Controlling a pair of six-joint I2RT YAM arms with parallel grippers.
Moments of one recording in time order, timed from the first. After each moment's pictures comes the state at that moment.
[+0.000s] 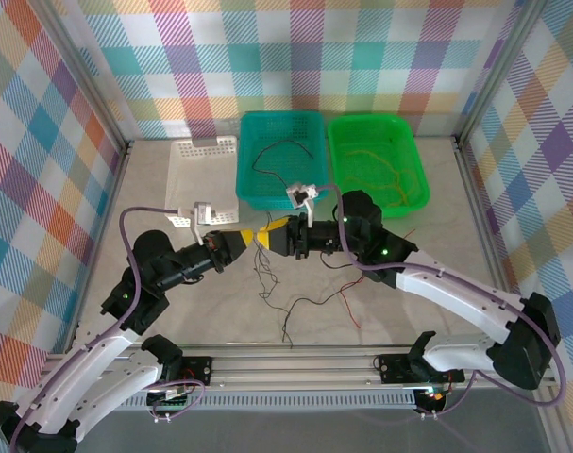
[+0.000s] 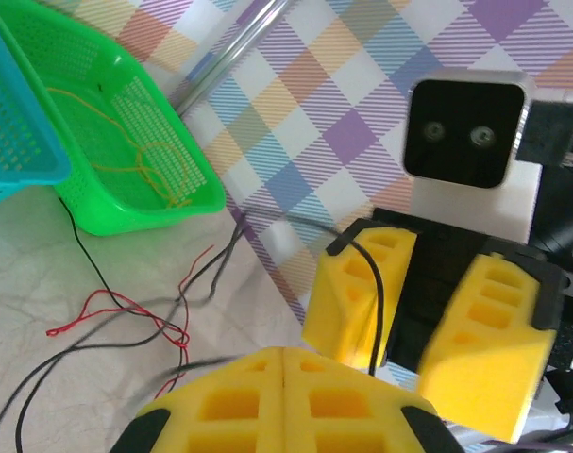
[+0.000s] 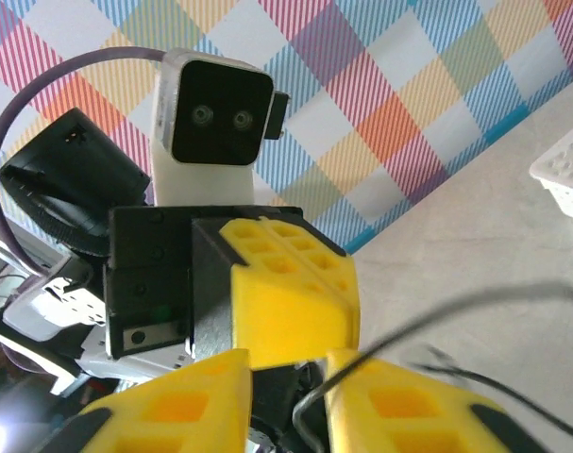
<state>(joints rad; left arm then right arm) -0.57 0.66 0.69 -0.09 0.42 -0.78 0.87 1.21 0.99 0.13 -0.59 0.62</state>
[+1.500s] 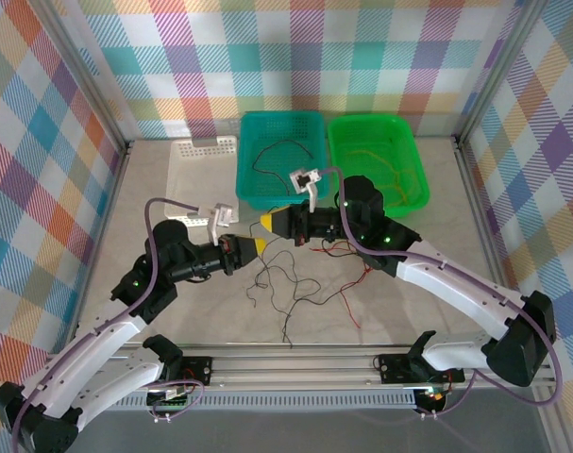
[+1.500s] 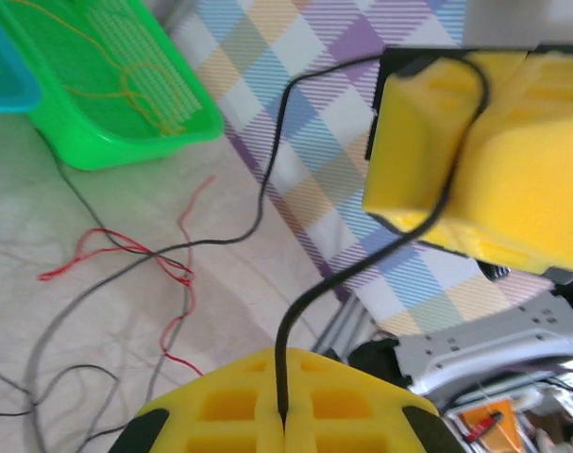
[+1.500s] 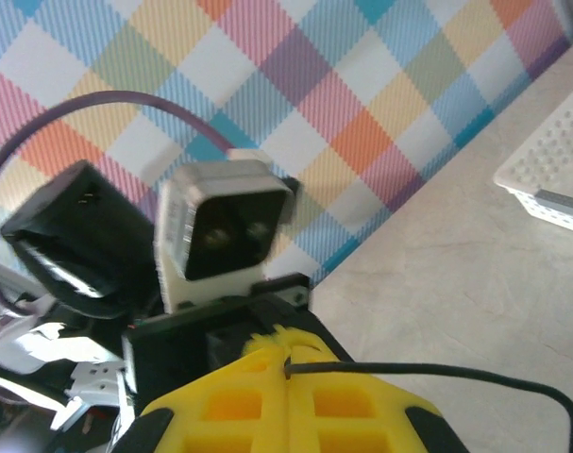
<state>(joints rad) -0.59 0.77 0.77 -0.21 0.50 -0.67 0.81 1.25 1.10 0.01 -0.56 0.66</state>
